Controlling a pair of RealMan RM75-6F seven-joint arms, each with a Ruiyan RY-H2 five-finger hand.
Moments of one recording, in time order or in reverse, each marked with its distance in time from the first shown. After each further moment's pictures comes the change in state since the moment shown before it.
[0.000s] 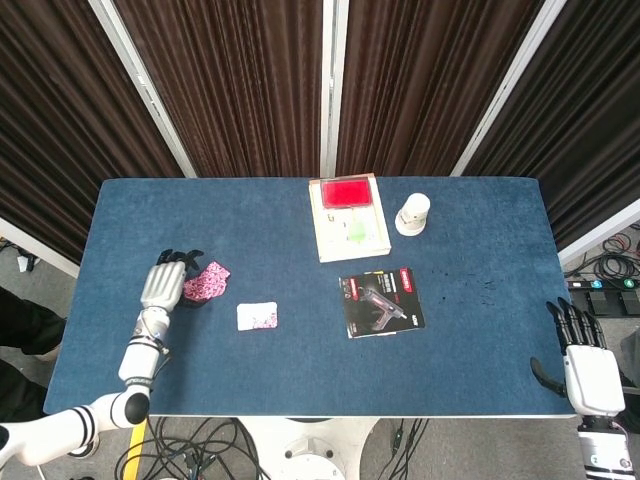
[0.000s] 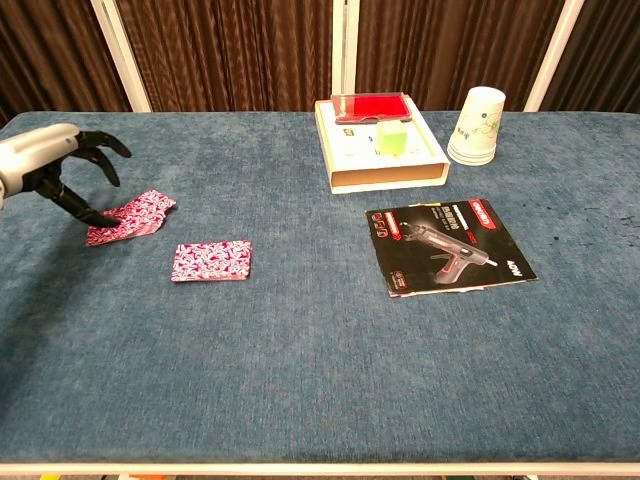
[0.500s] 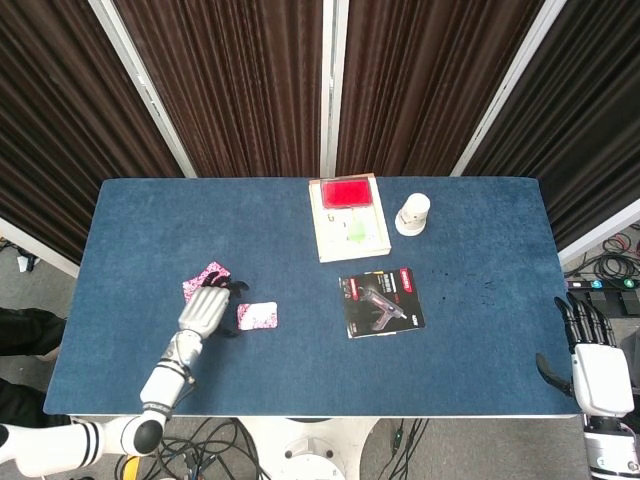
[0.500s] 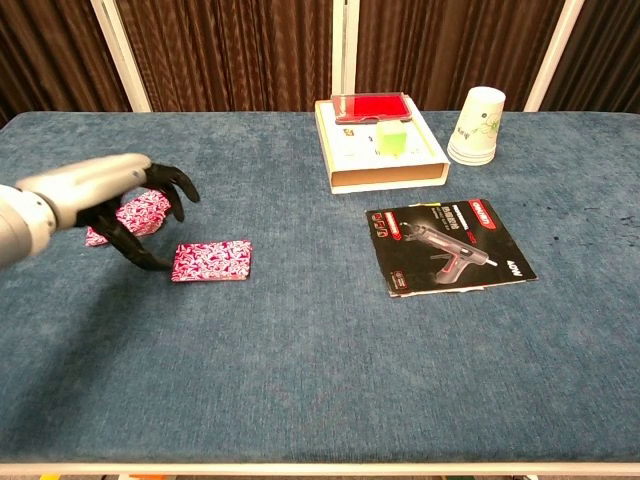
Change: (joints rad) left arm -0.017 0.001 0.082 -0.261 0.027 0.031 0.190; right arm -0.008 0.023 0.013 -0.028 -0.015 0.035 0.009
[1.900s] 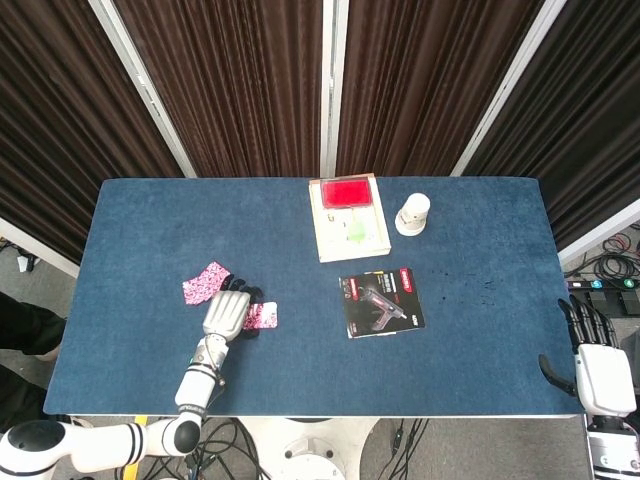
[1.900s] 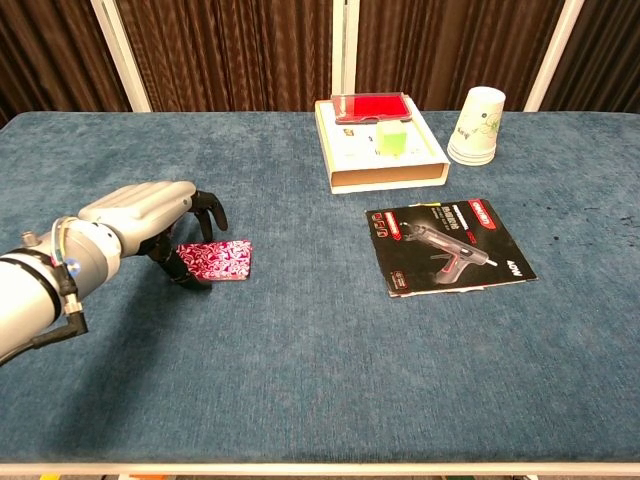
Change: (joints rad) left arm -0.039 -0.218 -0.023 0.176 -0.071 0.072 0.162; right arm 0.001 -0.011 0.001 0.046 0.021 -0.023 0.049
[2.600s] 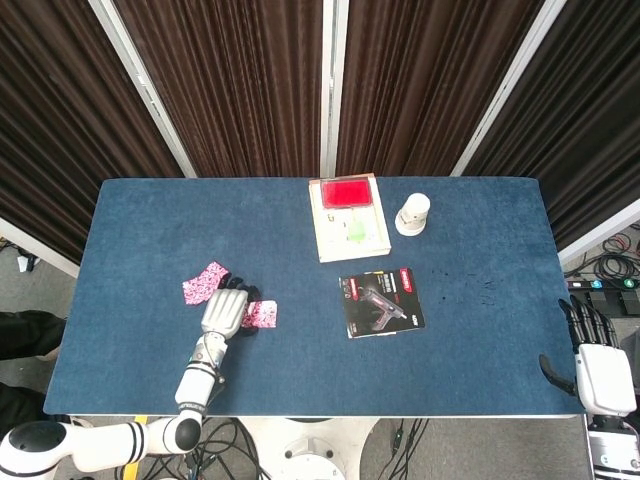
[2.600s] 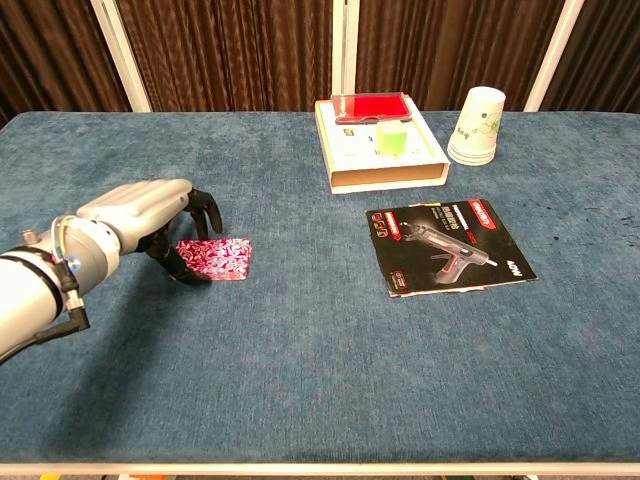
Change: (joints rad) left arm 0.004 -0.008 -0.016 0.020 -0.008 -0.006 -0.013; right arm 0.001 -0.003 0.001 0.008 0.006 -0.006 0.003
